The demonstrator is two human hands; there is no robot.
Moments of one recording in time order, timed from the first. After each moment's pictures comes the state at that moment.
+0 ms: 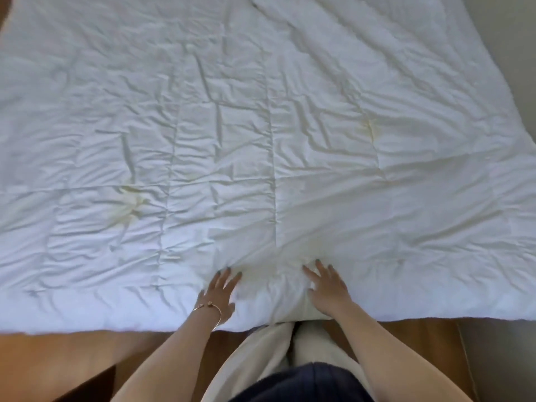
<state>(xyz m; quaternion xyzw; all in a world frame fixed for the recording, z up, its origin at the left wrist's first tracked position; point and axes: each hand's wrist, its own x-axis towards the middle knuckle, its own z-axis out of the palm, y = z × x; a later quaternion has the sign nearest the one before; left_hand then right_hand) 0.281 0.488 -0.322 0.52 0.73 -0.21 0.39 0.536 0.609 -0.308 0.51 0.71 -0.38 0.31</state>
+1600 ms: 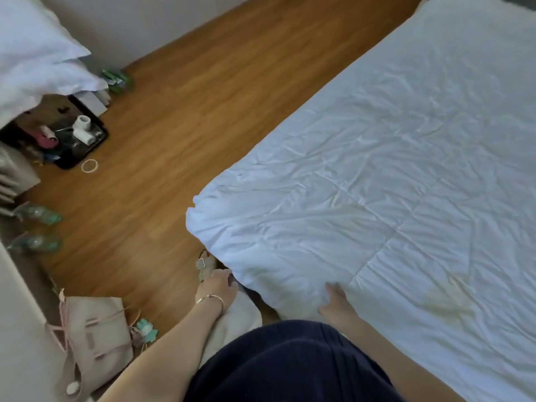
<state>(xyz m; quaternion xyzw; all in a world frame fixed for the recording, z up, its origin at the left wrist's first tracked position) -0.295 0.083 -0.315 0.04 0.92 0.13 0.38 -0.145 0.344 -0.315 0.35 0.77 -0.36 0.39</state>
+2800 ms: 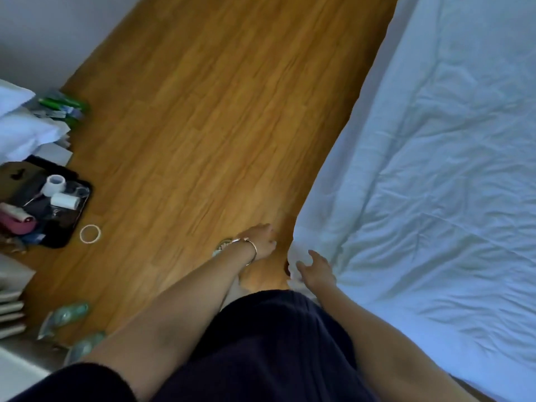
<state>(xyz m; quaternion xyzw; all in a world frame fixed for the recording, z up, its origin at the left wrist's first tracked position) -0.796 0.011 -0.305 0.36 0.79 0.04 0.50 -0.615 0.089 -0.299 0.55 0.70 -0.37 0.27</state>
